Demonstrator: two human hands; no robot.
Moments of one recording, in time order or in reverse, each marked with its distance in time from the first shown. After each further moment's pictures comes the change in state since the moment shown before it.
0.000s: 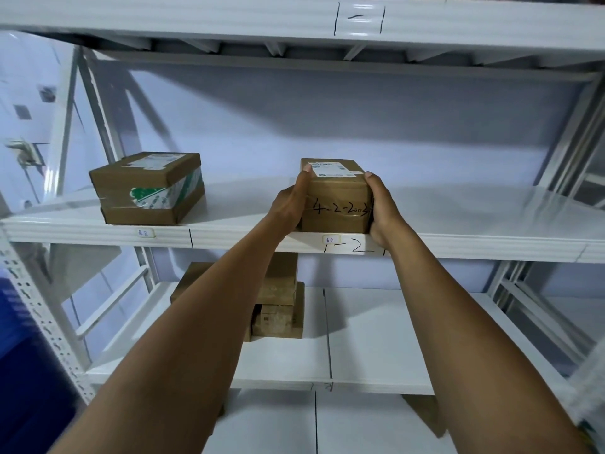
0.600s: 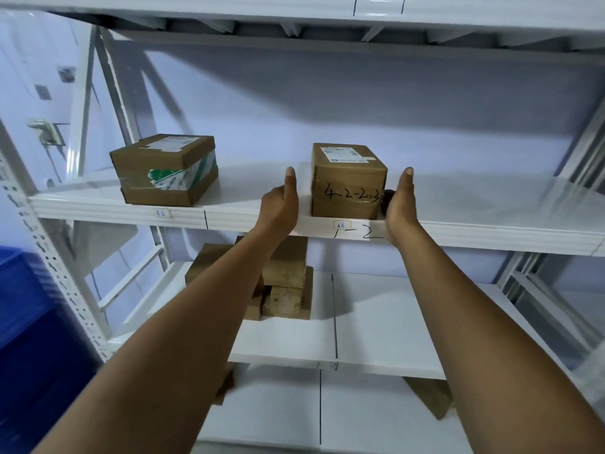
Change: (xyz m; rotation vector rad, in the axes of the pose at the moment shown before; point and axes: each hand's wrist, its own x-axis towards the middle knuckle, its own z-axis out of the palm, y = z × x) left_hand -0.045 -0.017 -0.019 0.230 0.268 0.067; right_hand -0.021 0.009 0.000 -0.024 0.282 -0.016
